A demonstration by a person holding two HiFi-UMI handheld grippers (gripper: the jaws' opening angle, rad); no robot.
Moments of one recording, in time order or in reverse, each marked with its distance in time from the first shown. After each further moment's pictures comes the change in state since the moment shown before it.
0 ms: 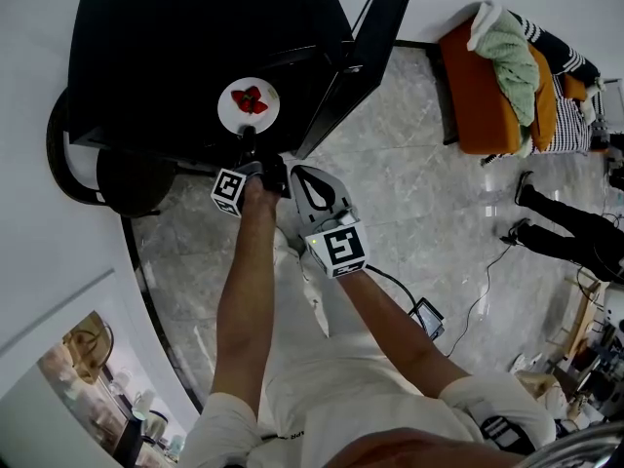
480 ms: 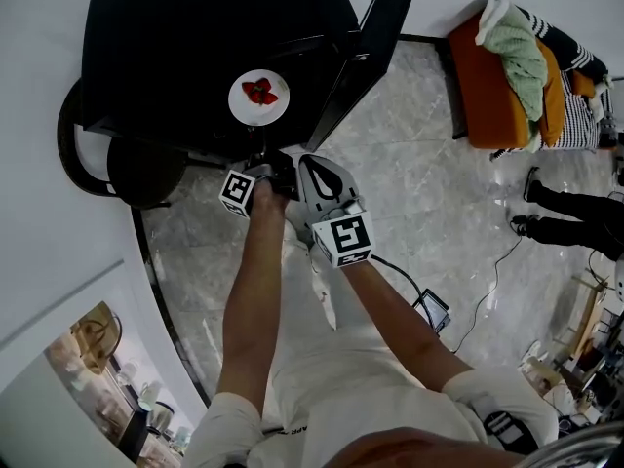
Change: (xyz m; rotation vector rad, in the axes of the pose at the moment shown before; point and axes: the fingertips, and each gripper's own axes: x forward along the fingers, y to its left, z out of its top) left arm -0.028 -0.015 -0.006 0.014 0.032 -0.033; right arm -0.002 0.001 0.005 0.027 -0.009 -0.023
